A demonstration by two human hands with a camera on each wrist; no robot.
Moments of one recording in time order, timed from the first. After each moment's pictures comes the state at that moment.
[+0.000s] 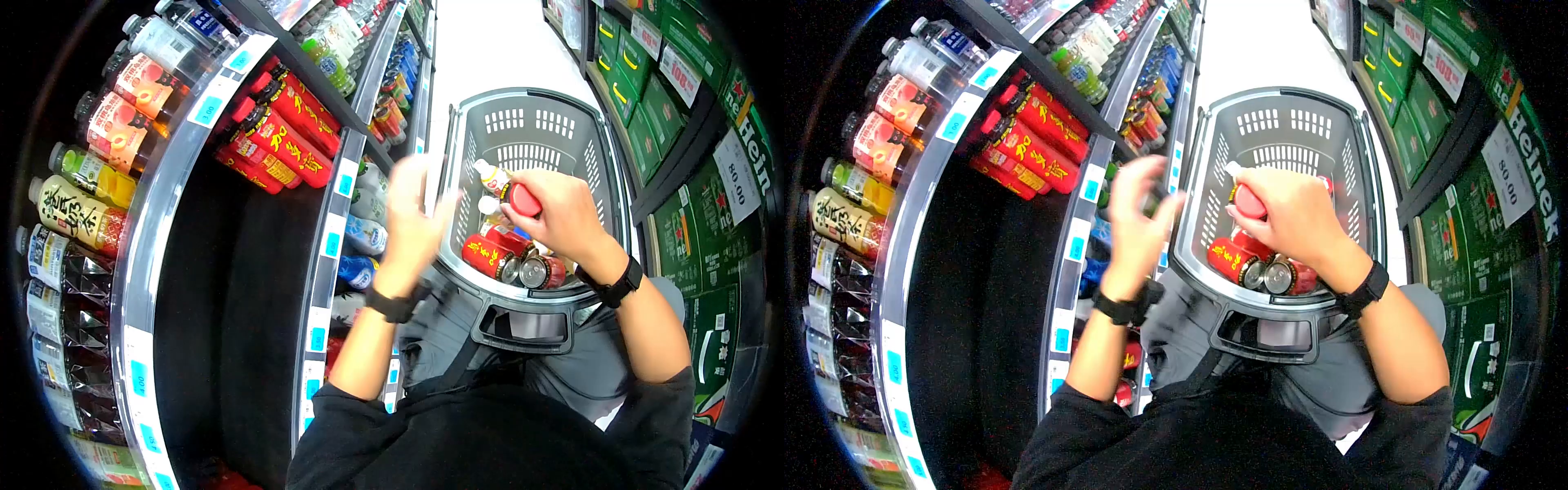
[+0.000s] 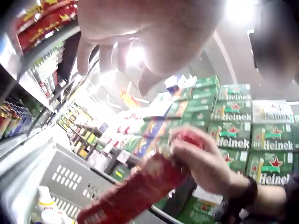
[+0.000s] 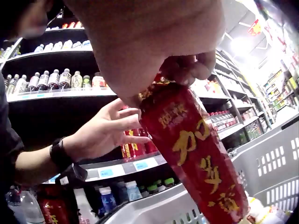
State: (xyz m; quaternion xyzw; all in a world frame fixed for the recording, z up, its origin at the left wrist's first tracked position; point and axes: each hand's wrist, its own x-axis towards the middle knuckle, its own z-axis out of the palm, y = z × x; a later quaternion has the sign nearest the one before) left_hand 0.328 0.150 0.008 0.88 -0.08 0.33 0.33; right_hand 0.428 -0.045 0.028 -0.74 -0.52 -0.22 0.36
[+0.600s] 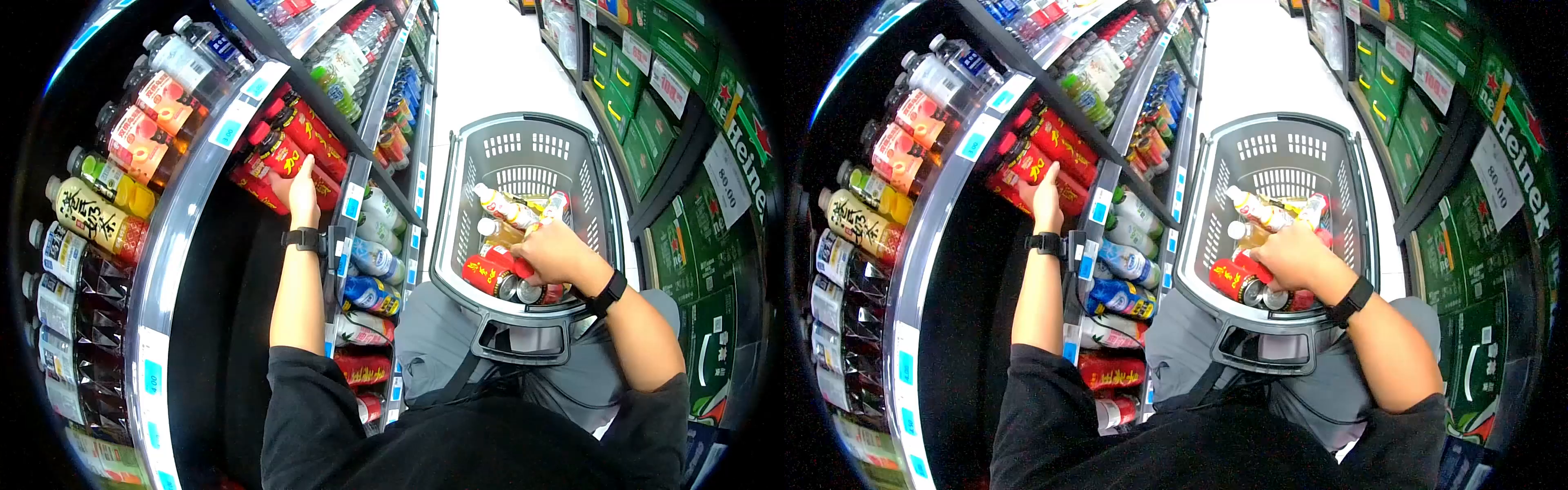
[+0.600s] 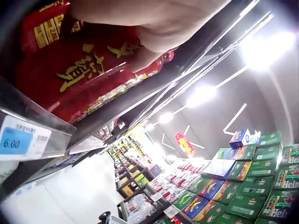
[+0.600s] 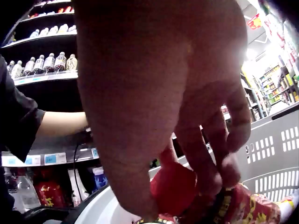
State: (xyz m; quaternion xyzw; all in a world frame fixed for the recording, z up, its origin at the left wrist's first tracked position) left_hand 0.357 0.366 0.042 0.65 0.23 0.56 0.45; right_hand 0.445 -0.065 -0.001 -0.82 -0.57 0.04 0.00
